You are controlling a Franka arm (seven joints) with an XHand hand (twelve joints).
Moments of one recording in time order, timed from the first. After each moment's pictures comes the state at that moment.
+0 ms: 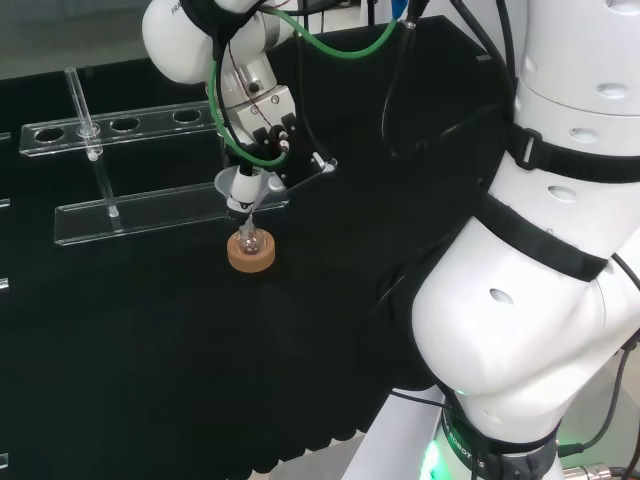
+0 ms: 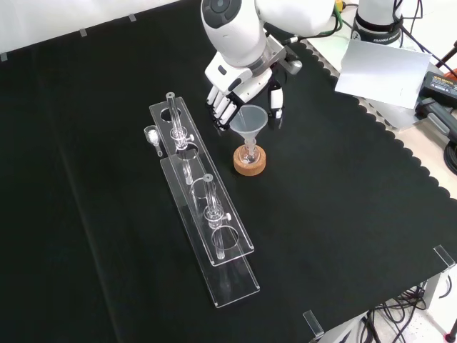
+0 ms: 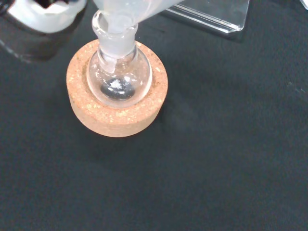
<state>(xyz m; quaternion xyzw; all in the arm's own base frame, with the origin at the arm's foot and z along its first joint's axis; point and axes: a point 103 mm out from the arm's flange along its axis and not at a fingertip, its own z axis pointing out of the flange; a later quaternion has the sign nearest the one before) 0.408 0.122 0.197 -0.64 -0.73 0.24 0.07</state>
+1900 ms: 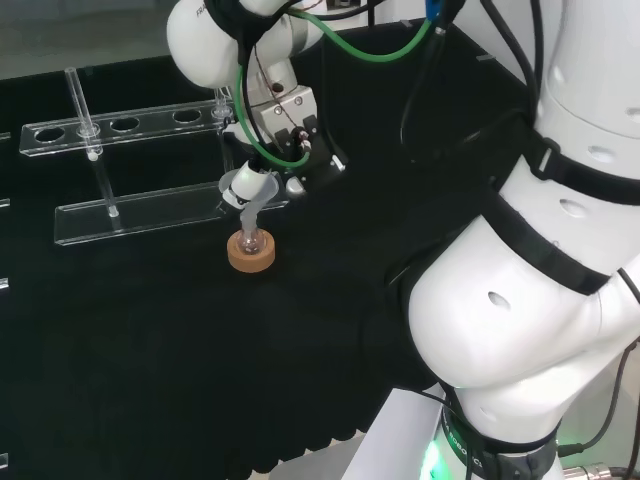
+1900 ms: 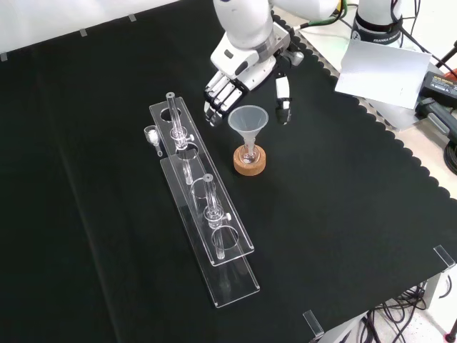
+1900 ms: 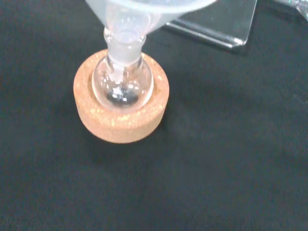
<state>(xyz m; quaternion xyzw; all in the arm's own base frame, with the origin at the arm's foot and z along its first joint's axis) 0.394 0.108 0.206 -0.62 -0.76 0.18 0.06</state>
